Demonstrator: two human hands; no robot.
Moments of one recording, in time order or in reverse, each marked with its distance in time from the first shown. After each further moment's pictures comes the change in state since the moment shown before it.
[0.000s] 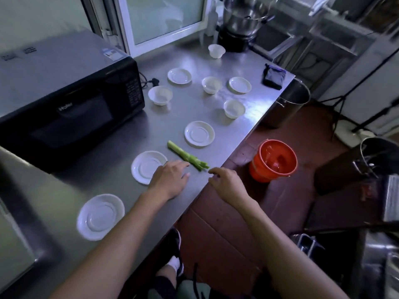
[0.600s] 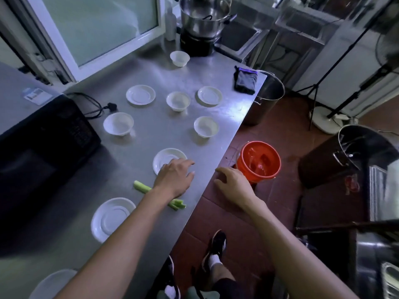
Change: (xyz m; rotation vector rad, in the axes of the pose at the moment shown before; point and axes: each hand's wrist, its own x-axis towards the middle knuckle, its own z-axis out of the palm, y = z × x) left_hand 0.183 0.068 0.005 0.008 -0.092 0.145; right_hand 0.112 0.071 -0.092 -0.099 0.033 0.141
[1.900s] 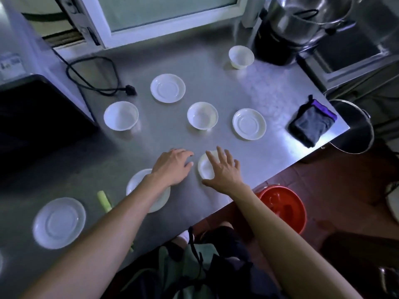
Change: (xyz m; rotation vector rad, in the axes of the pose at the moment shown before) left_hand 0.220 -0.027 0.021 -0.049 0.049 -0.495; right_hand 0.323 0.041 -0.007 -0.459 -0.384 -0.478
